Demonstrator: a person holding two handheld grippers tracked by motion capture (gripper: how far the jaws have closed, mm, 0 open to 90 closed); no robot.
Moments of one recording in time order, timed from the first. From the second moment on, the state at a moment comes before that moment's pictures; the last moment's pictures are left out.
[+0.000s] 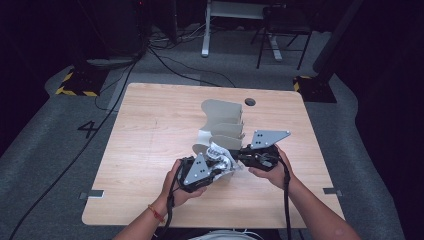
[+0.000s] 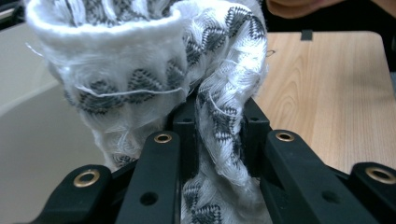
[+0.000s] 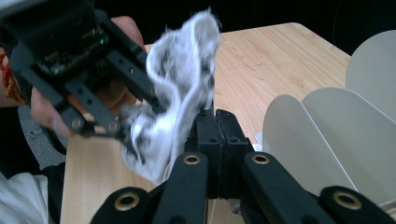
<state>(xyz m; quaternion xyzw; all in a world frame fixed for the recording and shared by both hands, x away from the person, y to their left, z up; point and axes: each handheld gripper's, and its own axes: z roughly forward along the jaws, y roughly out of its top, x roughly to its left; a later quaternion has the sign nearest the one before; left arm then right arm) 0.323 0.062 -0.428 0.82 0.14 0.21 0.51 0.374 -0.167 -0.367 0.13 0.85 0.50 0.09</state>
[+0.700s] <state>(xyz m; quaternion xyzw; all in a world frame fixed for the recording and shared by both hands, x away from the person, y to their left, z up) 0.356 0.104 -0.491 0.88 0.25 0.16 0.38 0.374 -0.168 -0.367 0.13 0.85 0.50 0.09</state>
